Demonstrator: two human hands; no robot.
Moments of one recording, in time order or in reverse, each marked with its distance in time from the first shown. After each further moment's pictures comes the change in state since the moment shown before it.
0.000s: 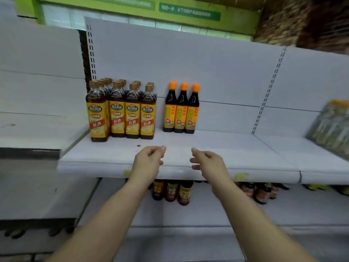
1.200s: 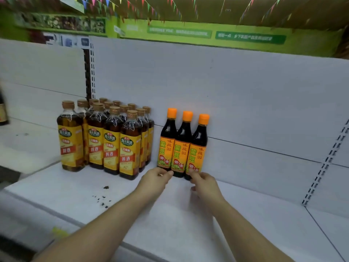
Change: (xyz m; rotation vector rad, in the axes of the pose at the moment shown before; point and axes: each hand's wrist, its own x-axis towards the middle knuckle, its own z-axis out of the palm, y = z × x) left_hand 0.228 -0.040 0.143 0.306 0.205 -0.070; right_hand 0.314 0.030 -0.024 -0.167 -0.316 -0.110
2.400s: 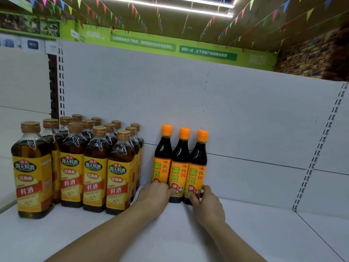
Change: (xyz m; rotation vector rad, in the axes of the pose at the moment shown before) left_hand 0.098 0.003 0.006 0.883 -0.221 0.395; right_hand 0.043 0.020 0.028 -0.500 0.359 -0.020
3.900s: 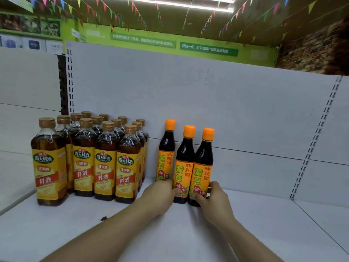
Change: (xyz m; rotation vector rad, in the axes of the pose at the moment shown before) left_hand -0.045 0.003 -0.010 -0.188 -0.068 0.041; right_hand -0.045 -0.007 -0.030 0.198 -0.041 -0.025
